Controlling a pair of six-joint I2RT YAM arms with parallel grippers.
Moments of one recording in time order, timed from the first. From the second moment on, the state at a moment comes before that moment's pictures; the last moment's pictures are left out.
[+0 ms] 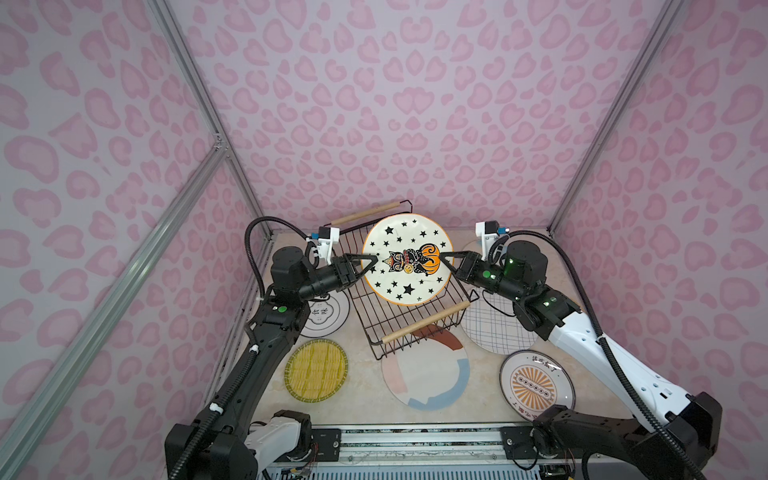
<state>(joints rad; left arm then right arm) -0.18 1.13 0.96 0.07 0.88 -0.95 0.52 1.20 1.11 -0.10 -0.33 0.88</state>
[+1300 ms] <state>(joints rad) -0.16 0.58 0.72 -0.30 0.22 -0.41 0.56 1.59 1.77 -0.68 0.18 0.38</state>
